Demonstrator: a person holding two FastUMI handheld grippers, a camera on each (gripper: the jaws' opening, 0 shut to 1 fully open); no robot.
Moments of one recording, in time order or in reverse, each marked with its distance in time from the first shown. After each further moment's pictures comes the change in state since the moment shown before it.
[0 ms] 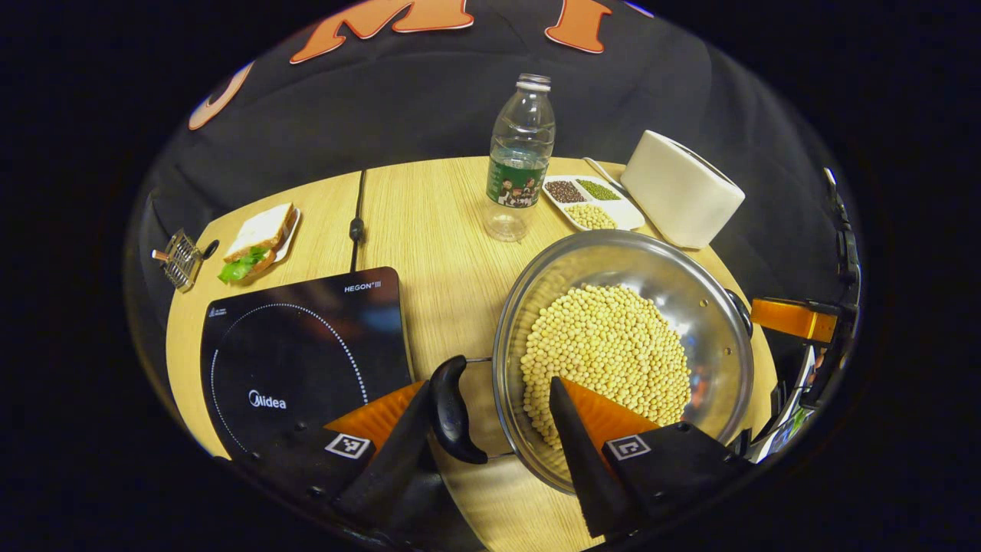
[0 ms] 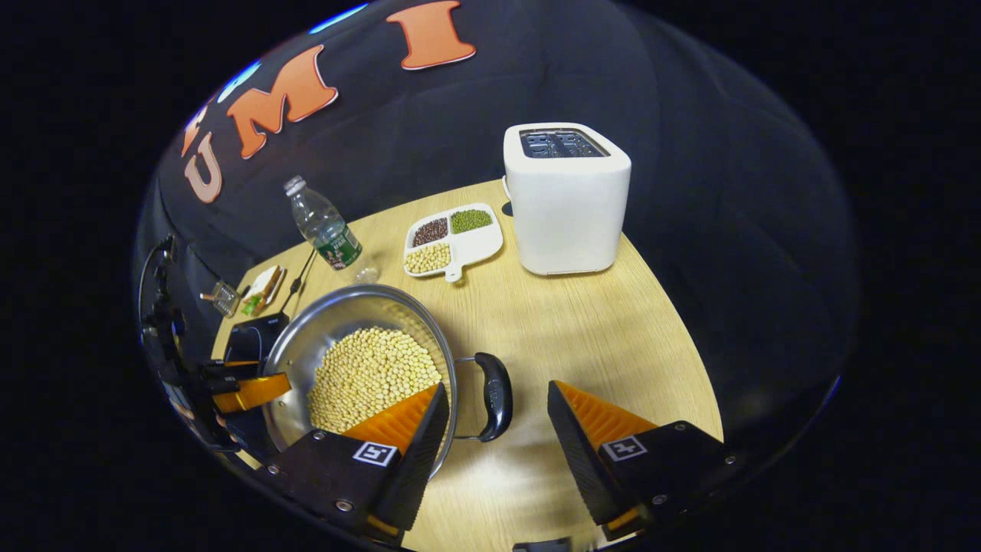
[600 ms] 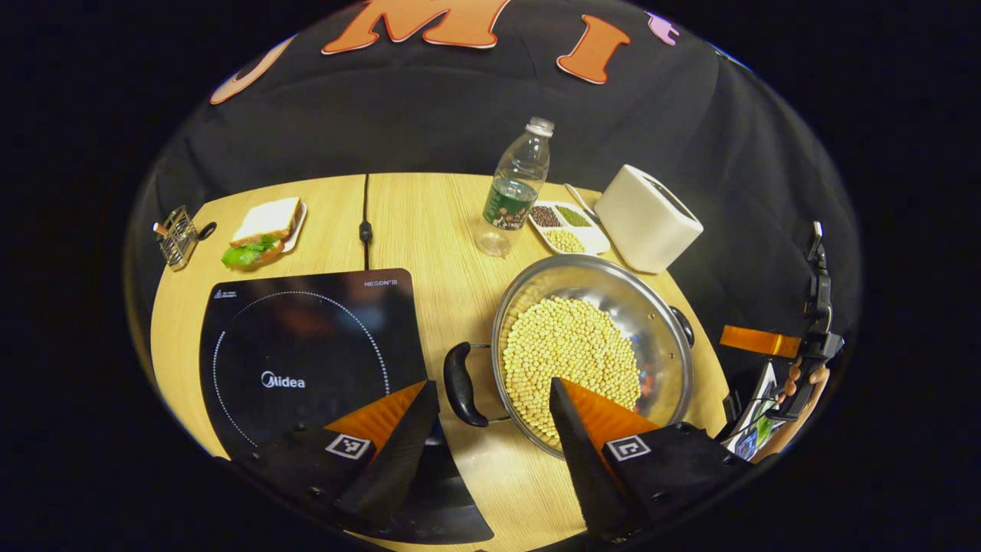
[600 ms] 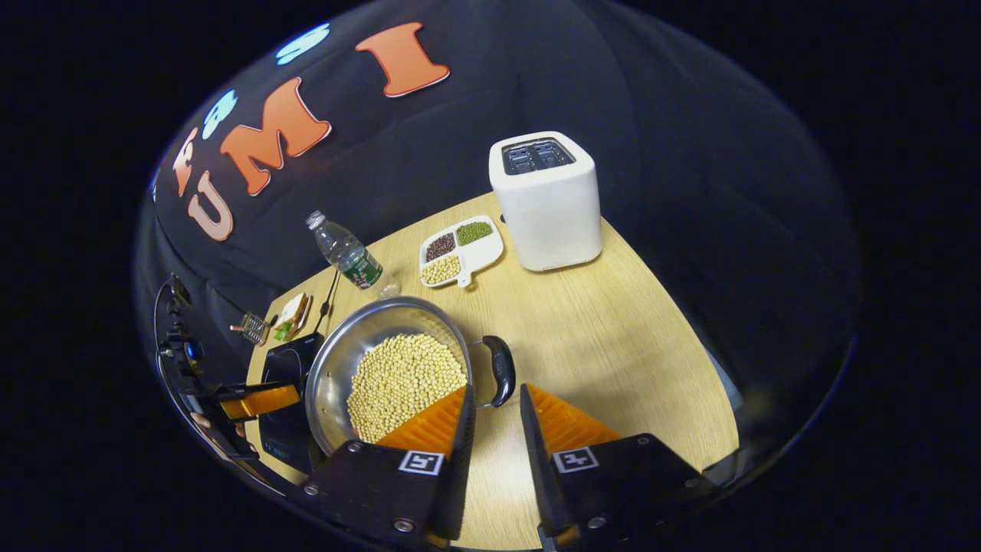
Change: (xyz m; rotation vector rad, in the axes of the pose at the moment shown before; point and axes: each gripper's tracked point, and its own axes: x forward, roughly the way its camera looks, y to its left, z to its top) left arm -0.048 0.004 -0.002 -0.073 -0.010 -0.106; right arm -0.047 -0.005 0.001 0.162 -0.038 0.087
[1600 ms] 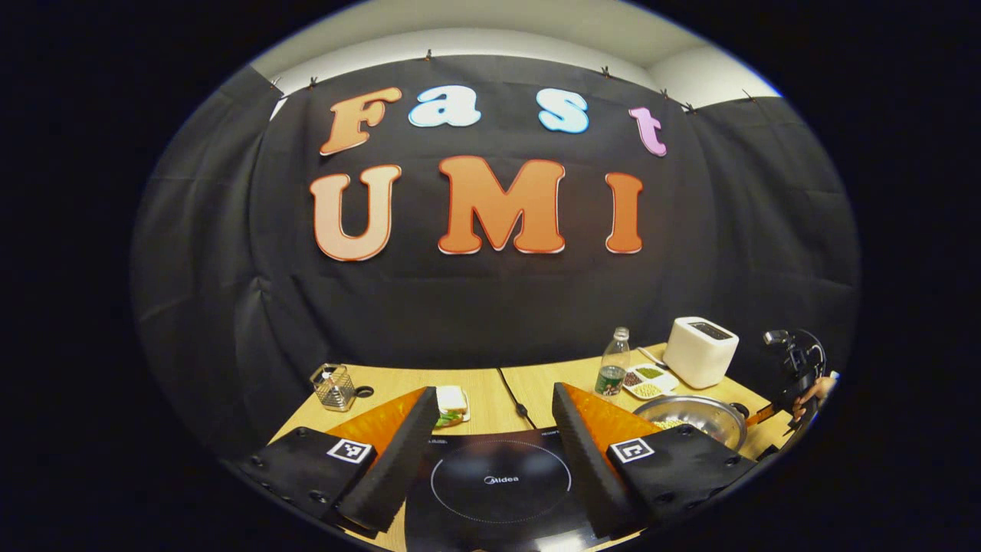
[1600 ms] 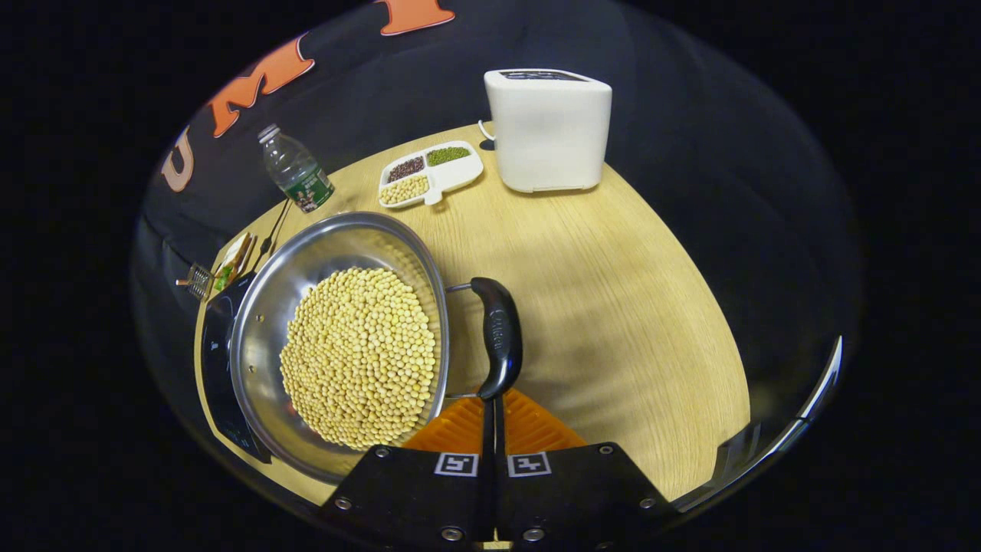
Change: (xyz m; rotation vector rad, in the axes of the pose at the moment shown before) left arm -0.221 0.118 0.094 0.132 -0.714 0.272; right arm 0.046 -0.005 -0.072 -0.068 0.179 -0.188
